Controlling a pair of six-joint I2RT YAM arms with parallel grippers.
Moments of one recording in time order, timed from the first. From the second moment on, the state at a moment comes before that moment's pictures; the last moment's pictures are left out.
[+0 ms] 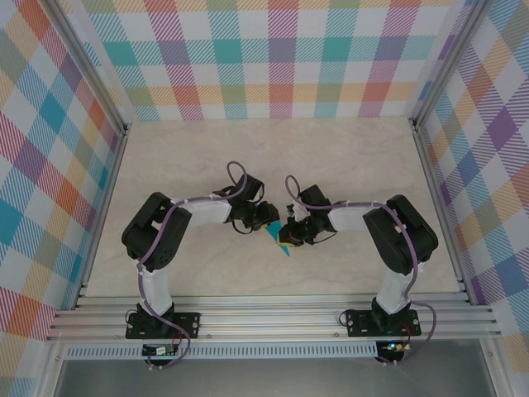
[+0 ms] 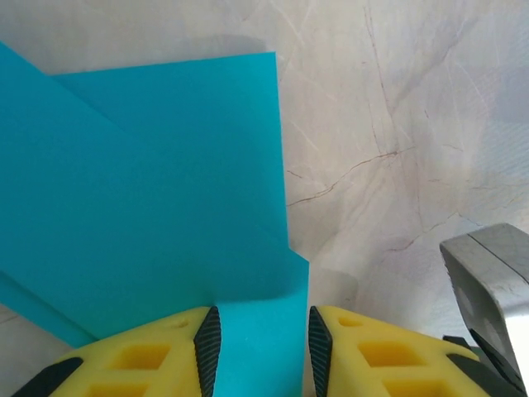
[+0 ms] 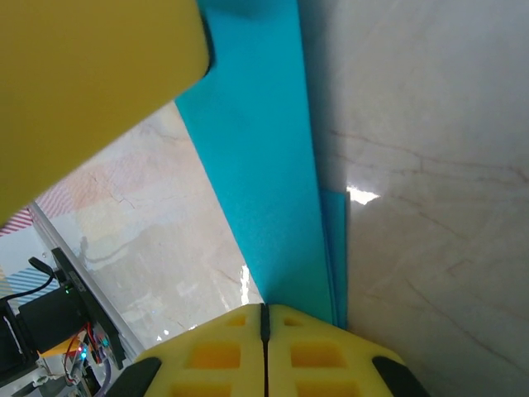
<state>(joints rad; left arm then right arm) -0.61 1.90 1.08 -0.17 0.36 -0.90 0.58 1.79 0.85 -0.18 -0.69 0.66</state>
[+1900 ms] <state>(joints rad) -0.66 1.82 1.43 -0.75 0.09 -0.85 0.52 1.35 0.60 -0.34 -0.30 0.61</state>
